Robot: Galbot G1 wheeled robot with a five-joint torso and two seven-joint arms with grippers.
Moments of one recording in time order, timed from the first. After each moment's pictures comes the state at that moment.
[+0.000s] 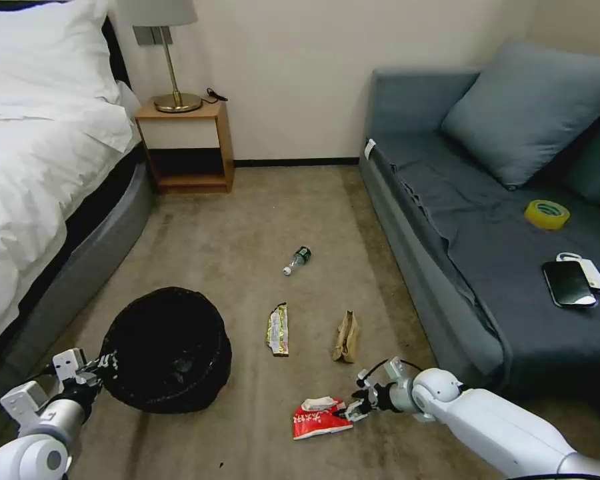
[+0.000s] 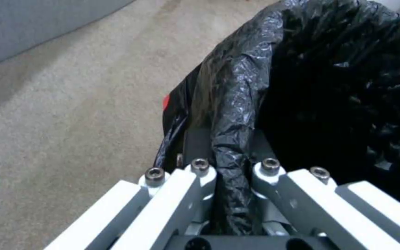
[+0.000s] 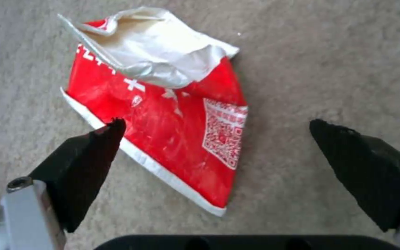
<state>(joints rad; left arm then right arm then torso) 1.54 -1.35 -1.00 -1.96 -0.65 0.49 0.08 -0.71 0.93 -0.51 1.12 0.77 -0.40 -0.52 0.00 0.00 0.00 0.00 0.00</state>
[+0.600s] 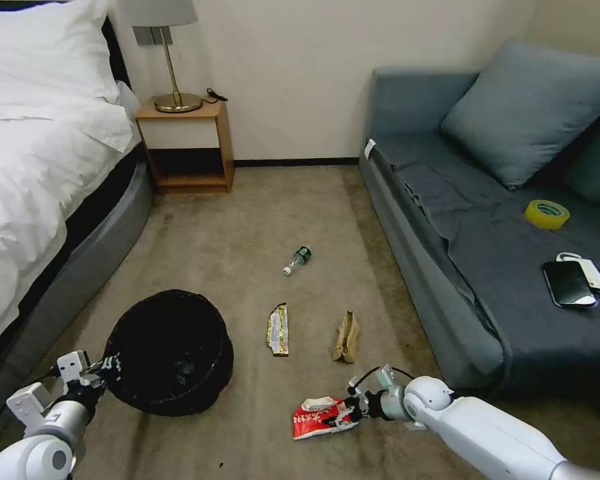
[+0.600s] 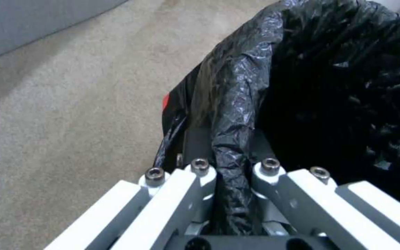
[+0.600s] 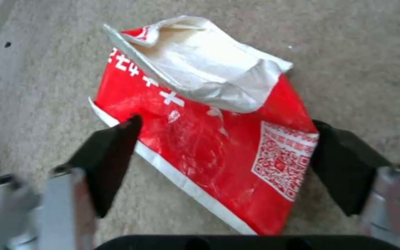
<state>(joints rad) 1.54 -1.36 -1.00 -1.93 -0.64 0.48 0.09 -0.73 0.96 -0.52 1.12 0.77 -0.38 -0.52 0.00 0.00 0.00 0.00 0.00</state>
